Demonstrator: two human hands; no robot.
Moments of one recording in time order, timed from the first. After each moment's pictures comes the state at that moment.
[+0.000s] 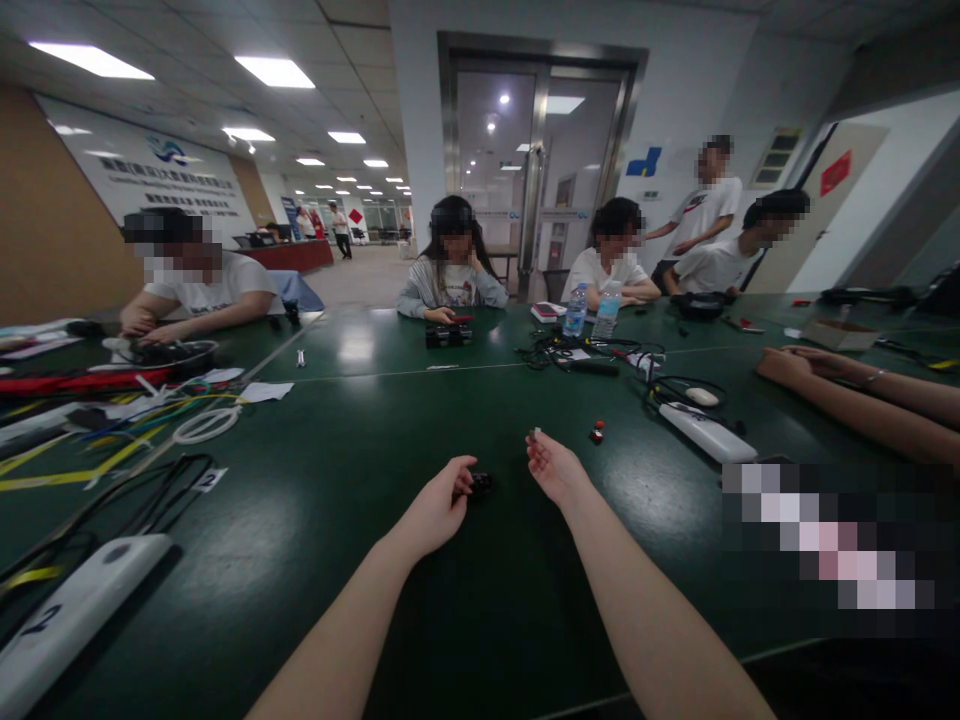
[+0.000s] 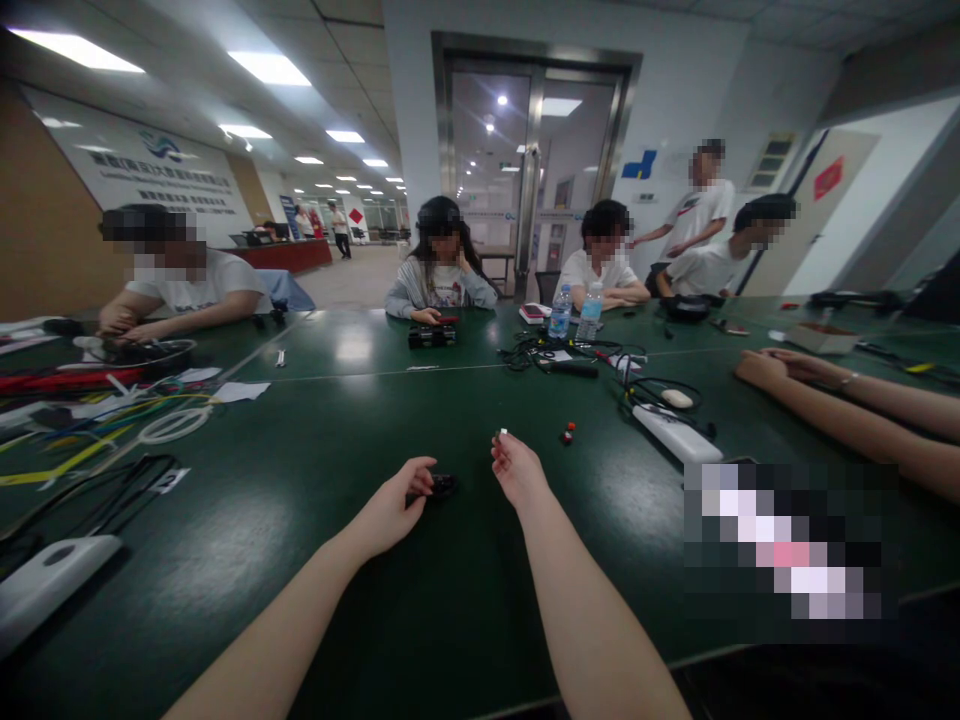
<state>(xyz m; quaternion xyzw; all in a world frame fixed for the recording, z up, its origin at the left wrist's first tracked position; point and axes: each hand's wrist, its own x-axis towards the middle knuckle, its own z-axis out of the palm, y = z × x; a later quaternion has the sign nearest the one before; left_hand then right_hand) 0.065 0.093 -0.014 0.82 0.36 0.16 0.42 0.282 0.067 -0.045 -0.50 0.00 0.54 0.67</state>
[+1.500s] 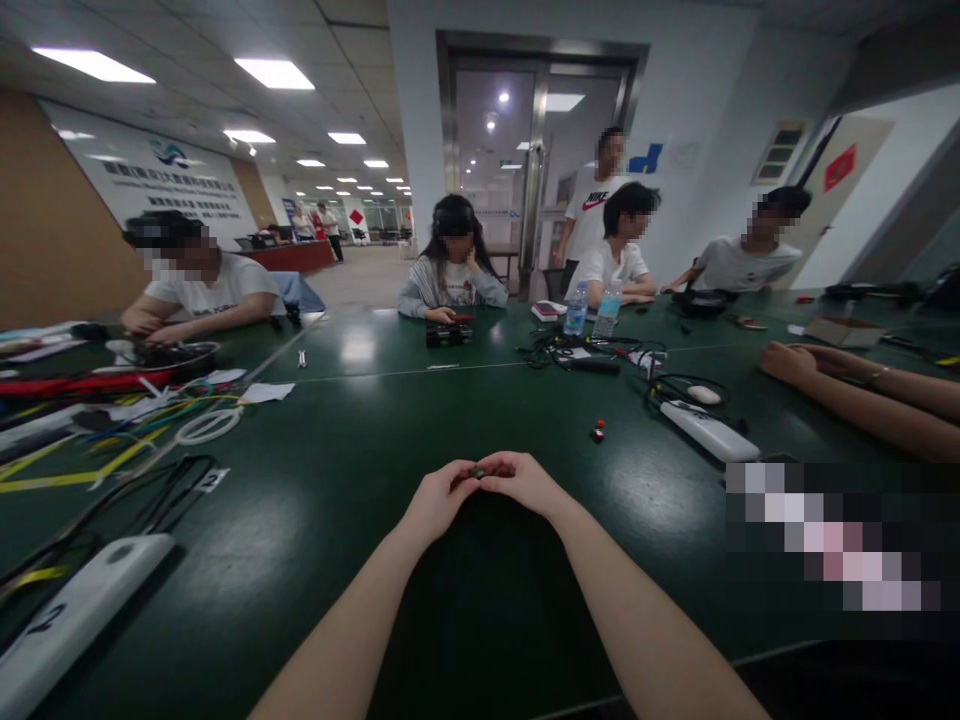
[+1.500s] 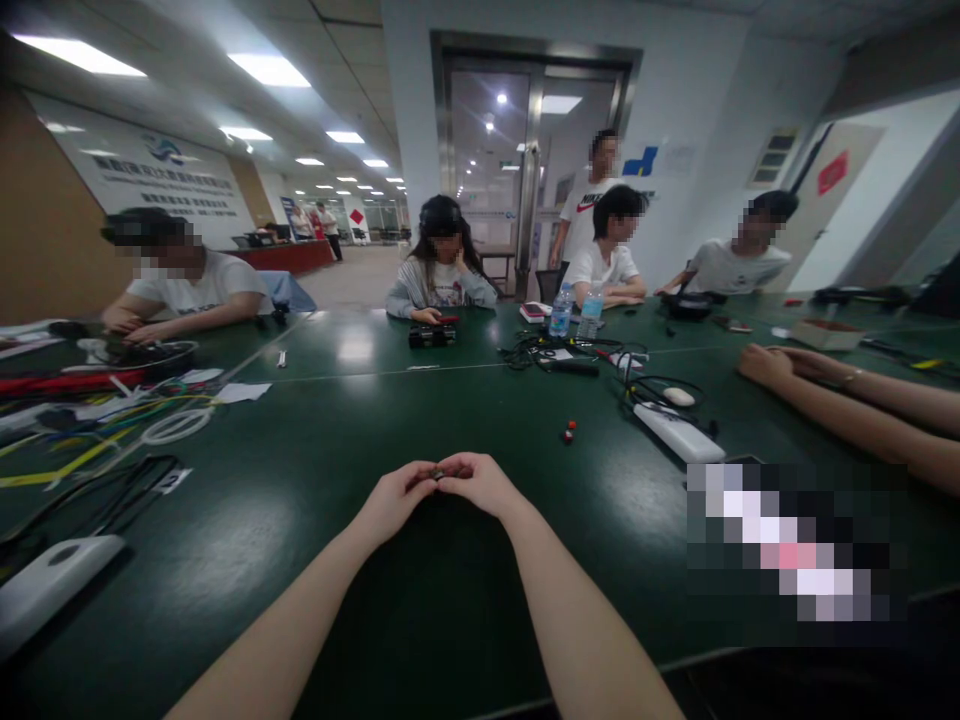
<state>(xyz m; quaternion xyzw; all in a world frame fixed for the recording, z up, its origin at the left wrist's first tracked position) 0.076 0.099 -0.020 0.79 0.39 0.18 0.44 0.247 0.052 -0.026 -0.54 -0.54 0.49 0.43</state>
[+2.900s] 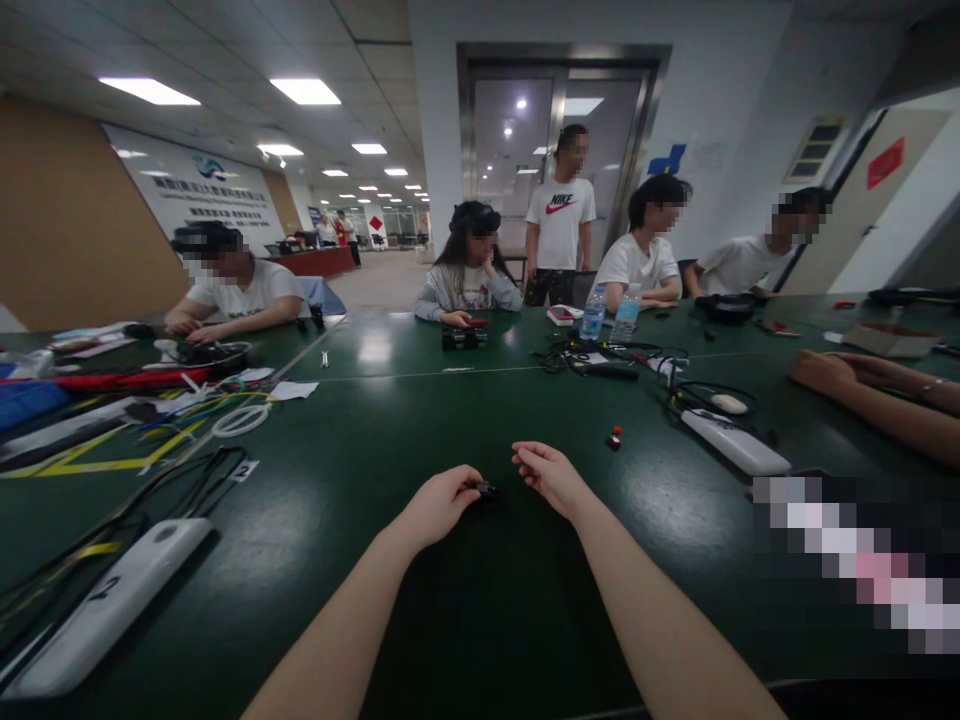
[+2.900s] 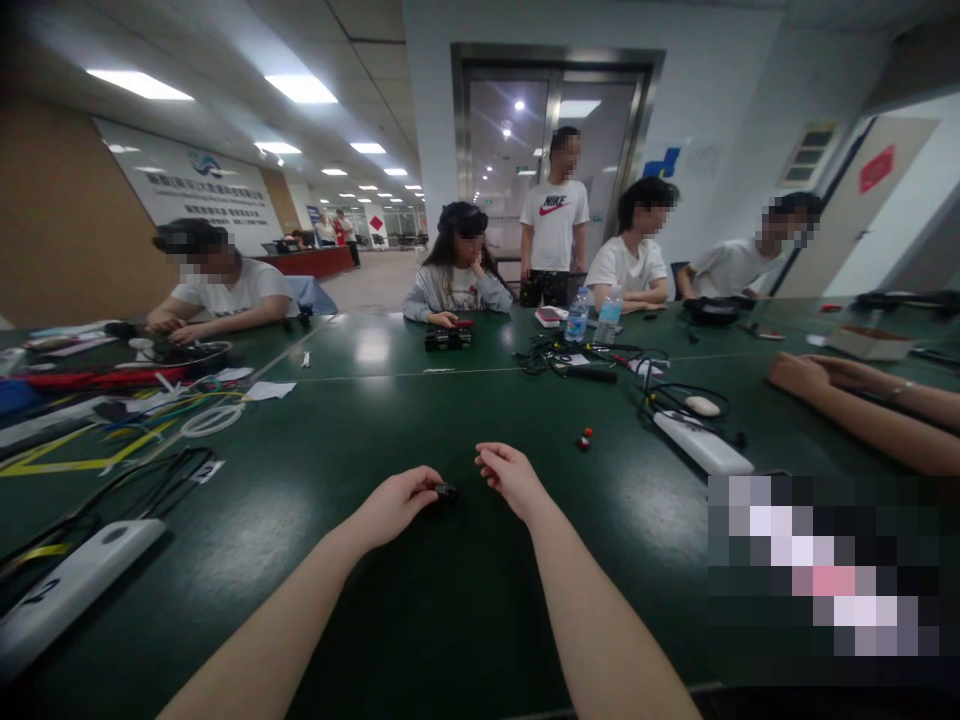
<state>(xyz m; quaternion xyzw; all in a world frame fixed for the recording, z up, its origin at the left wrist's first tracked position) 0.057 0.098 0.006 0.83 0.39 0.09 0.39 0.262 0.063 -0.047 -0.52 -0.28 0.58 0.56</state>
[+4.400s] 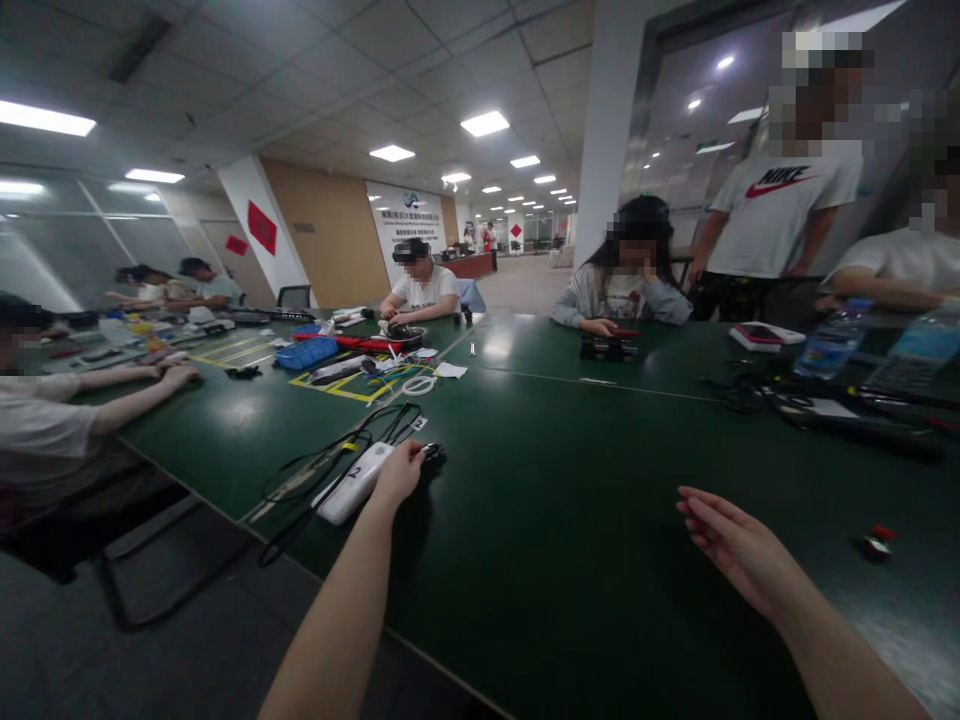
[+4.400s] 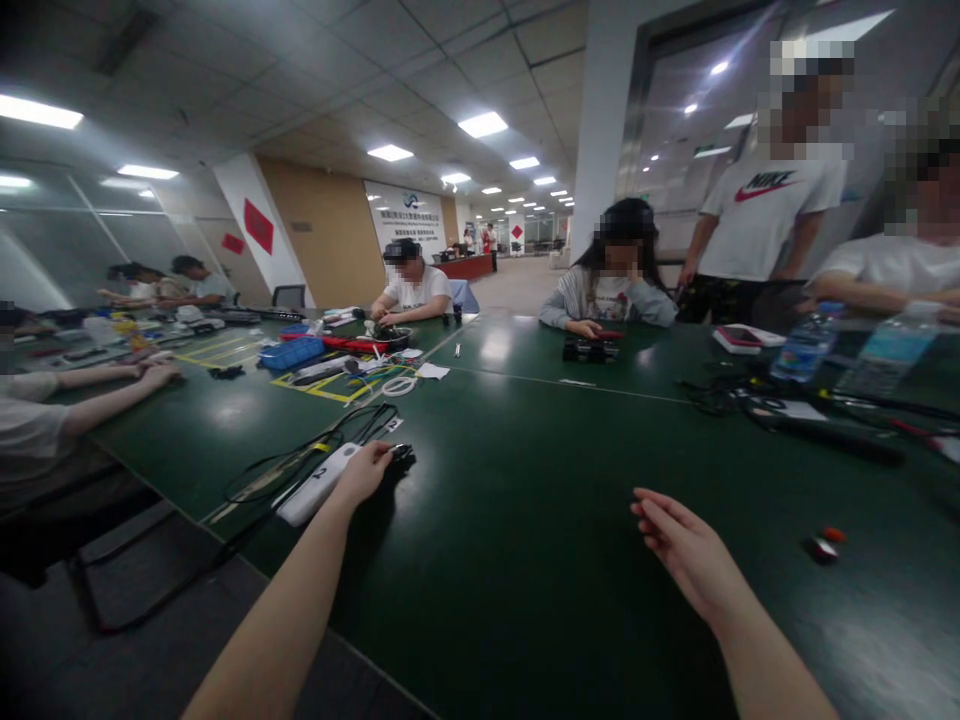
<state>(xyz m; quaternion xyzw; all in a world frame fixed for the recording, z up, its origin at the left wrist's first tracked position) -0.172 0.138 -0.001 0.60 0.75 0.23 0.14 0.274 0.068 -0.048 -0.56 -0.24 0.60 0.52</state>
